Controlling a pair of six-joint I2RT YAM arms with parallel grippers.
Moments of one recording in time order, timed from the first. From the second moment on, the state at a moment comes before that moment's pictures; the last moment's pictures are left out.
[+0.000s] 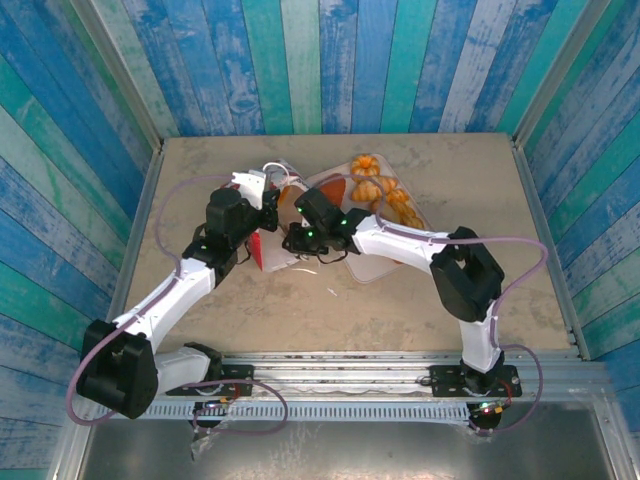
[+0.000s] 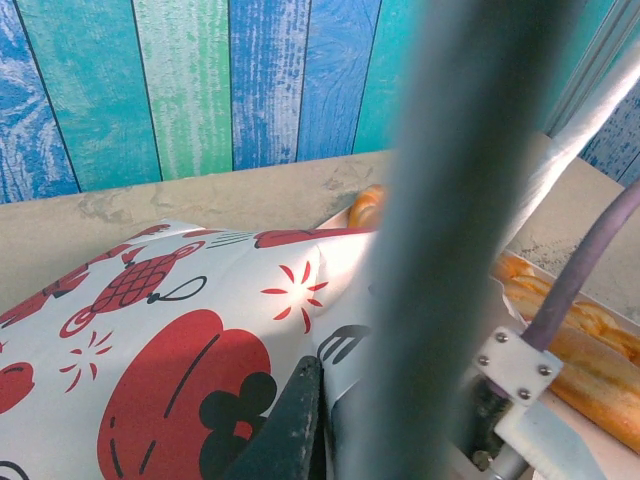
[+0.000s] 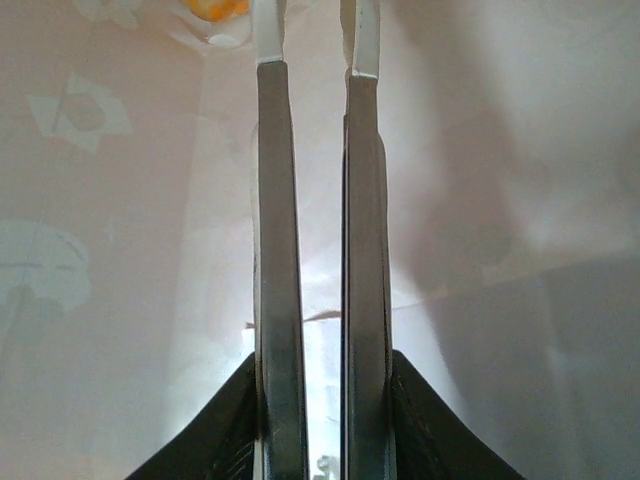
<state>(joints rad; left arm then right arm) -0.36 1.18 0.72 0.18 0.13 -0.10 0.88 1.96 1.46 -0.35 -0.19 0.88</state>
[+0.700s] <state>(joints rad) -0.36 1.18 0.72 0.18 0.13 -0.10 0.86 1.93 1.42 -0.27 -0.24 0.90</state>
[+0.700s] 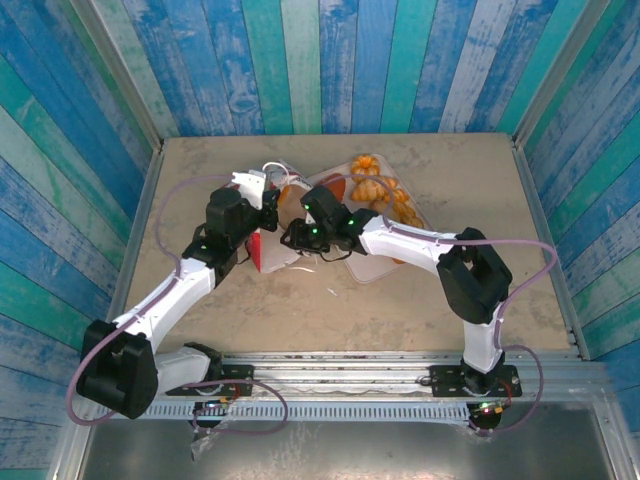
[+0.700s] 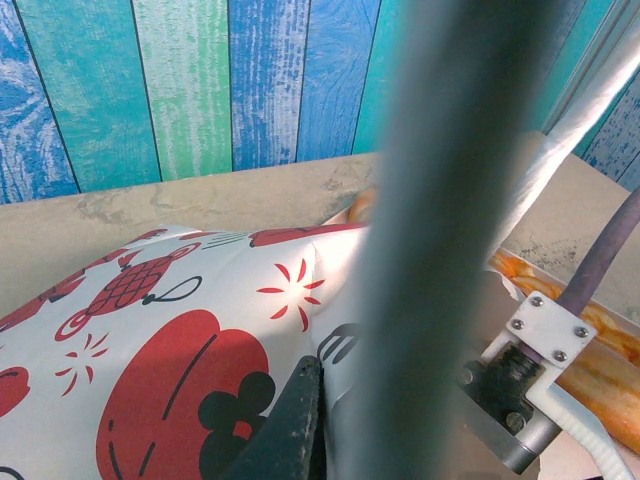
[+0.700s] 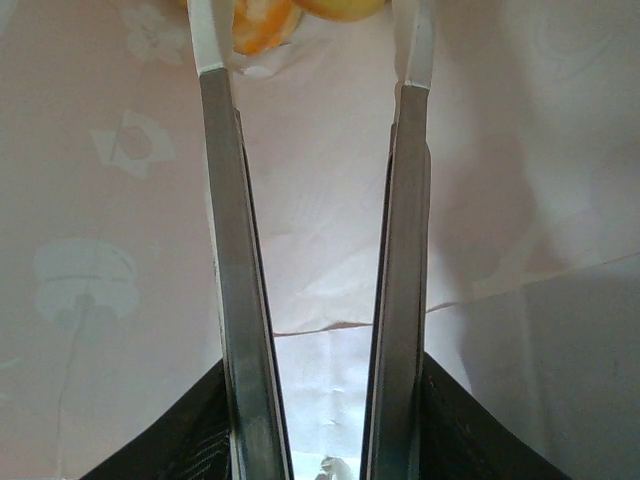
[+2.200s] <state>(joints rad) -0.36 1.18 0.73 0.17 0.06 -0.11 0.84 1.84 1.34 -0.26 -0.29 0.87</state>
